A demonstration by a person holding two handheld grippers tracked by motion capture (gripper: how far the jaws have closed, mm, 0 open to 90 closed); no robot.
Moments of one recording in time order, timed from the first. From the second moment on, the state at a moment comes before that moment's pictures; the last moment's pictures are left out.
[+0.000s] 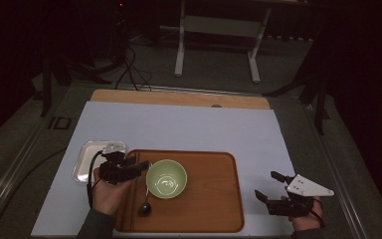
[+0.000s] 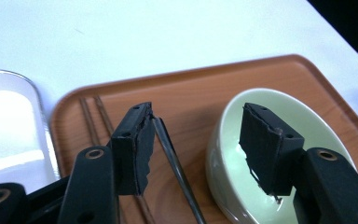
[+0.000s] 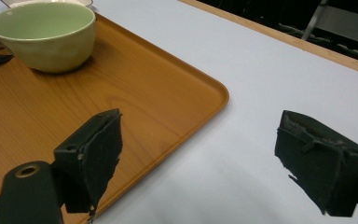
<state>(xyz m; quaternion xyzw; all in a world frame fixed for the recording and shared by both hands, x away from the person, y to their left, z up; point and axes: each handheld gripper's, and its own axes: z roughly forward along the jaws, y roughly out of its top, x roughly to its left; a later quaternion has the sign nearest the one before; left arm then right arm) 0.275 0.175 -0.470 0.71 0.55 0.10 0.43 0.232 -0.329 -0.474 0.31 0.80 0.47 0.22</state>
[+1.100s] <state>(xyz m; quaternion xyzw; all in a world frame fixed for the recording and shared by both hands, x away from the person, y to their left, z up) 0.272 0.265 -0.456 0.65 0.59 0.20 0.44 0.232 -0.329 -0.474 0.31 0.80 0.47 0.22</state>
